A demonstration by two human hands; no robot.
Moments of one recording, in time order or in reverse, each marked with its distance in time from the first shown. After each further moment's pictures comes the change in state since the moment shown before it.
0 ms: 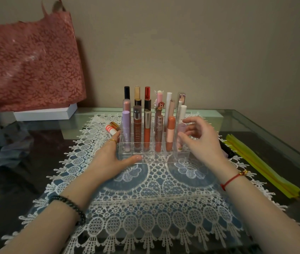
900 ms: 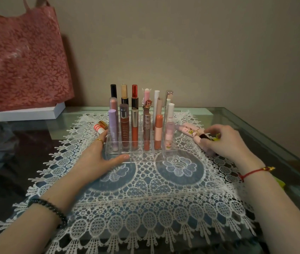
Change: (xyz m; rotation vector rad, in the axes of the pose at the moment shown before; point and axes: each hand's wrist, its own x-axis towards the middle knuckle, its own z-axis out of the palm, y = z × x) left_hand 0.004 -0.003 0.001 0.012 0.007 0.037; right_hand 0.009 0.039 -0.073 -0.541 -0.086 0.266
